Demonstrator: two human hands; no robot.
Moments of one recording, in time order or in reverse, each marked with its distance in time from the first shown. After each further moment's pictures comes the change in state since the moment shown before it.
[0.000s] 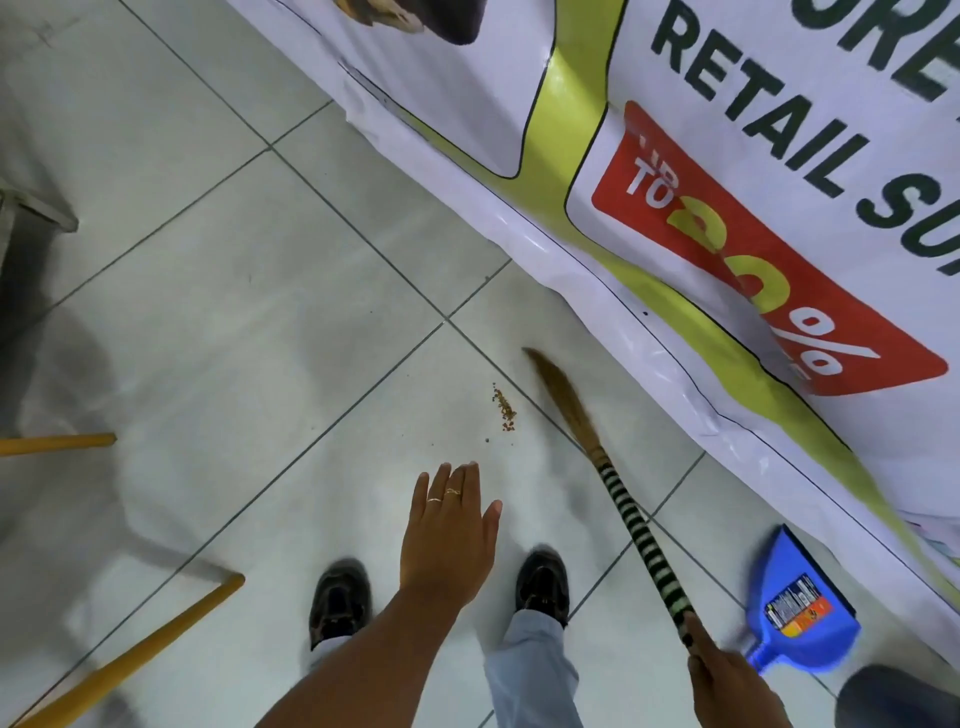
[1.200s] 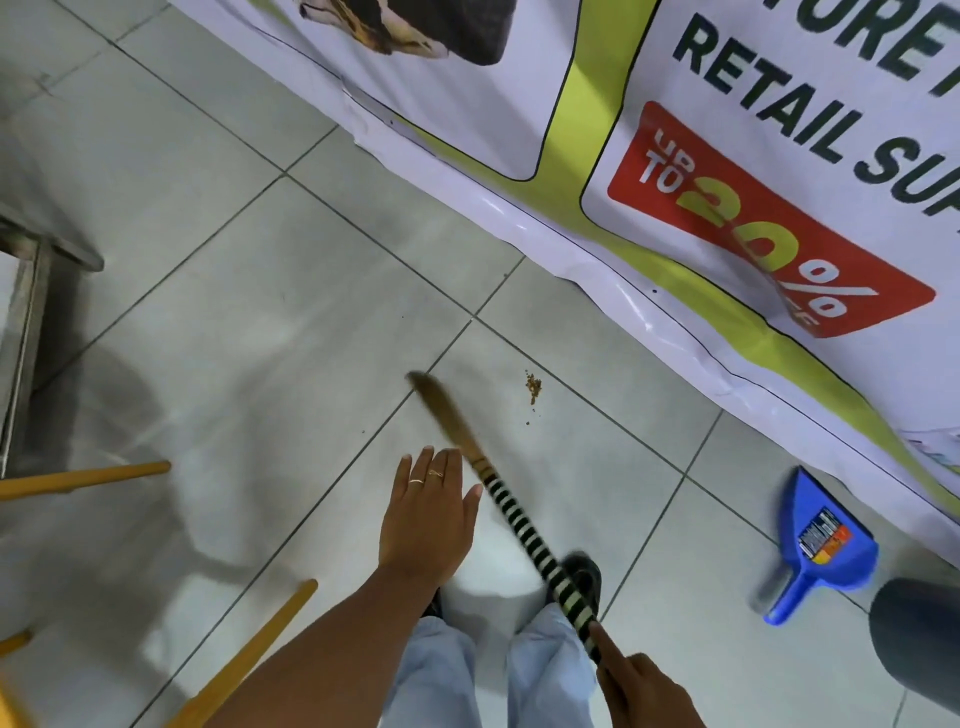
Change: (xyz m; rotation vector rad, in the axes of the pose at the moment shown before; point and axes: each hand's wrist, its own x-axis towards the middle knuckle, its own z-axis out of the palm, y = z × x) left_hand -0.048 -0.146 -0.050 0.020 0.036 0.120; right_hand -0.121 -0.203 0.084 -0.134 0.154 -0.079
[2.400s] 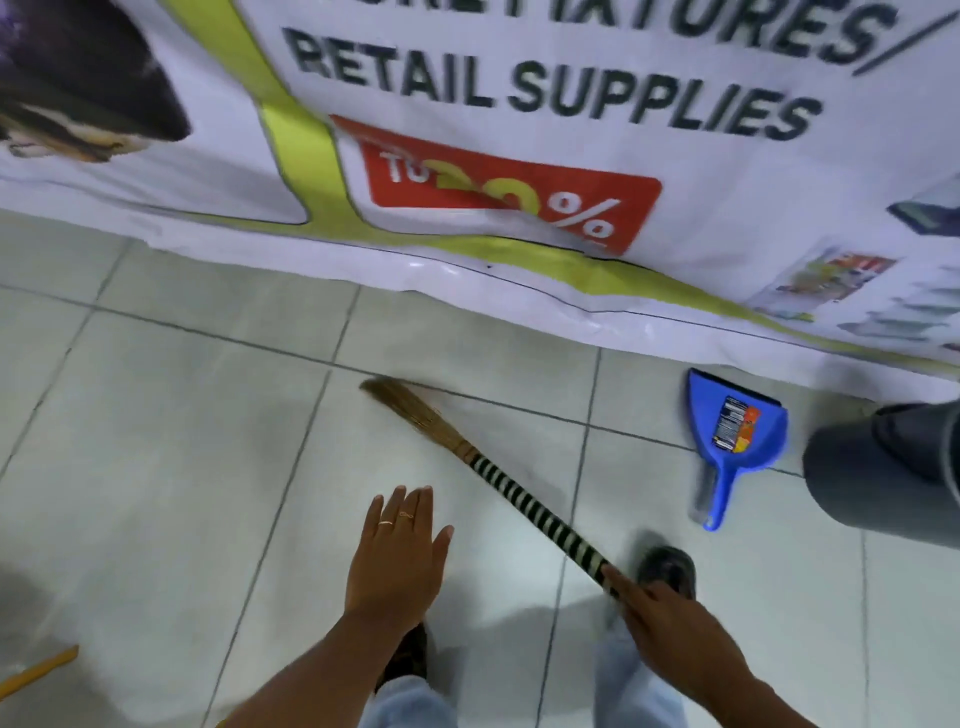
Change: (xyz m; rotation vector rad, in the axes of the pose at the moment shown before) left_hand 0.014 0.156 0.042 0.270 -0.184 0.291; right_hand 0.014 0.182 -0.002 0.198 -0.123 0.132
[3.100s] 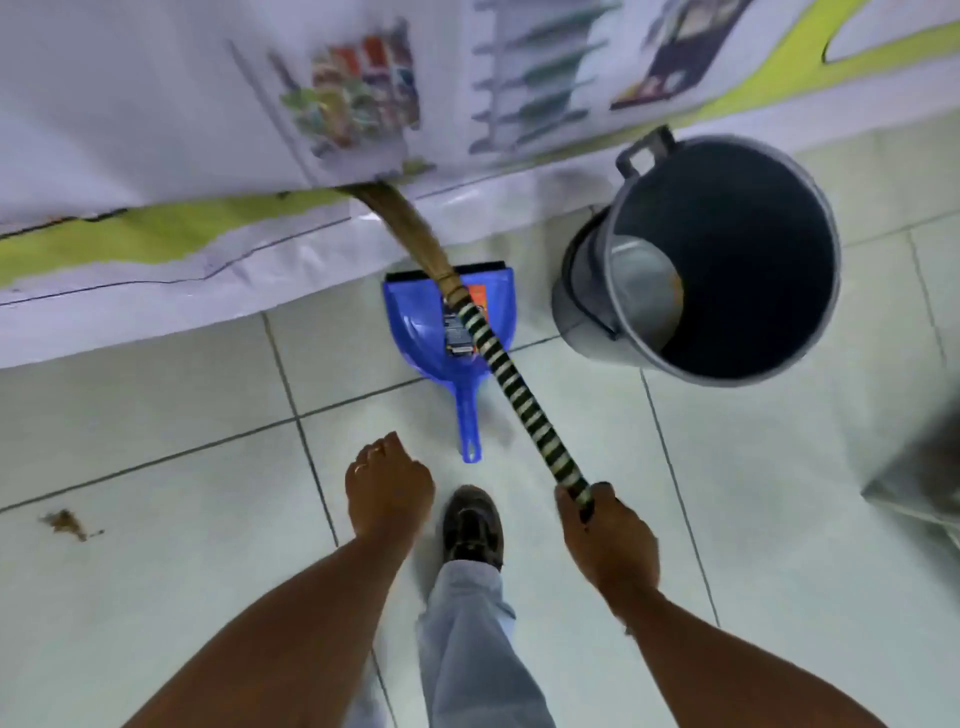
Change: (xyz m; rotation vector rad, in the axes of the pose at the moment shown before) left_hand 0.185 0.453 0.164 0.015 -0.263 0.004; right_hand 0.025 0.354 0.082 0.791 0.151 0.900
